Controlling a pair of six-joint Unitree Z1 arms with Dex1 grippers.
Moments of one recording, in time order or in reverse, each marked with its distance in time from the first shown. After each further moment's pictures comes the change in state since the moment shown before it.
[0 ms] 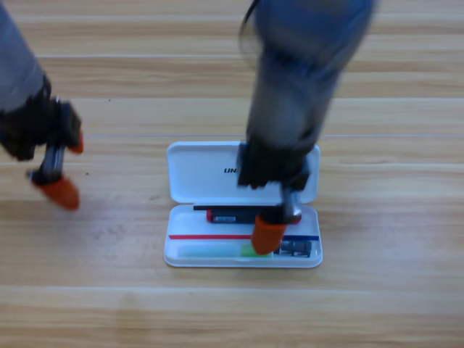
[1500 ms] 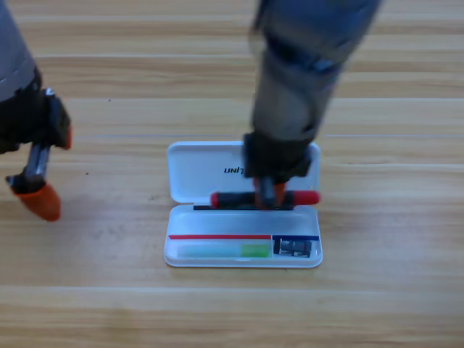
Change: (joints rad) arm 0 -0.020 0.004 -0.053 0.127 0.025 0.001; arm 1 -0.008 0.074 -0.048 -0.007 -0.128 -0.080
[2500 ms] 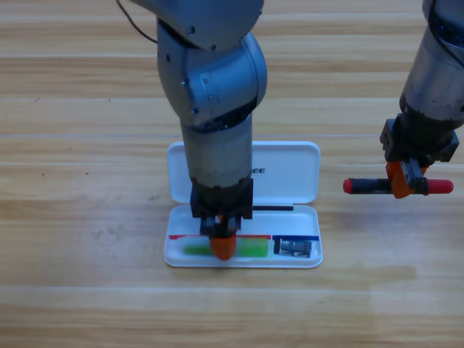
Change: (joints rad) arm 0 -0.300 0.496 -0.328 -0.091 -0.005 -0.141; arm 1 -0.286 -0.254 0.476 -0.141 0.012 -0.188
